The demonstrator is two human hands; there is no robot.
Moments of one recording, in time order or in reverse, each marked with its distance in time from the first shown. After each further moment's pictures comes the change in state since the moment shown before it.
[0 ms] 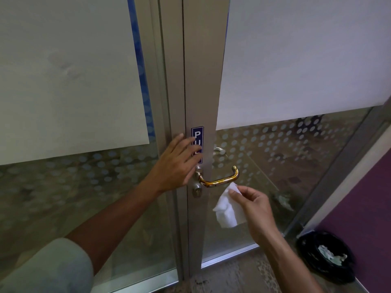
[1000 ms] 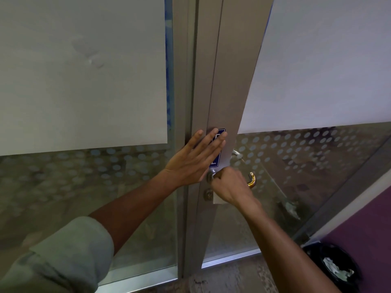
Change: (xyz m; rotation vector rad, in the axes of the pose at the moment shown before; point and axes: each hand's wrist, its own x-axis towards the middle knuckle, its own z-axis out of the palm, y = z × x) left_hand 0.007 -0.015 0.025 0.495 -0.061 0.062; right_hand 0.069 -0.038 0.096 -1.082 -0.173 -0.169
